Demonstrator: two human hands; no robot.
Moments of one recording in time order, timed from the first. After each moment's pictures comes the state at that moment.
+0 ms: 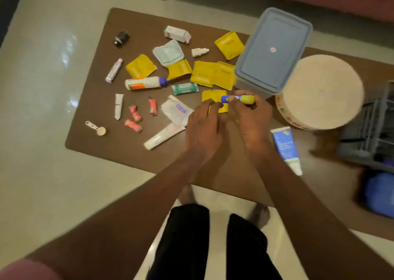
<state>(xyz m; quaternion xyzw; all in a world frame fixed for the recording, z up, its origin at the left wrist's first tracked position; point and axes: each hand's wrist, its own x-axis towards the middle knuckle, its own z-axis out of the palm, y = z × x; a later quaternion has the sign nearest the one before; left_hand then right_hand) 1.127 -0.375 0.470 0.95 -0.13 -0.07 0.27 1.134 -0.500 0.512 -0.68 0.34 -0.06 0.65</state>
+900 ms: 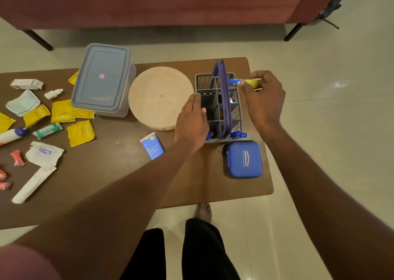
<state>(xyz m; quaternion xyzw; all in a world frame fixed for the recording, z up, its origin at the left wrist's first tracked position) 1.057 -0.749 0.485 0.91 -0.22 -0.16 0.32 1.001 -0.919 0.568 -0.80 0.39 -0.20 0.41</state>
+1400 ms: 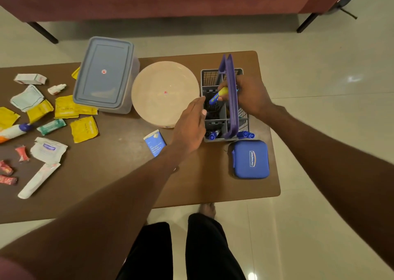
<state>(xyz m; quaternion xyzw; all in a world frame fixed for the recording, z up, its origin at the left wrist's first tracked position) 1.062 -0.726 0.474 0.87 -0.25 -0.19 0.38 1.049 -0.938 0.524 -0.91 0.17 0.06 0.36</state>
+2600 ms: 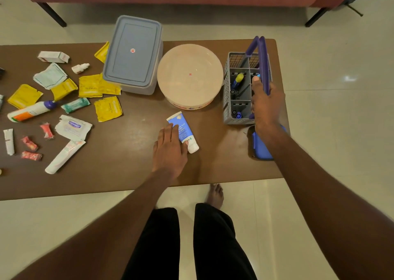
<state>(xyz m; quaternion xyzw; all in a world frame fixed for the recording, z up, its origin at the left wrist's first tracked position) 1.000 -0.557 0.454 0.95 -0.15 -0.23 0.14 0.998 -0.823 0.525 -0.67 0.46 -0.16 0.56</state>
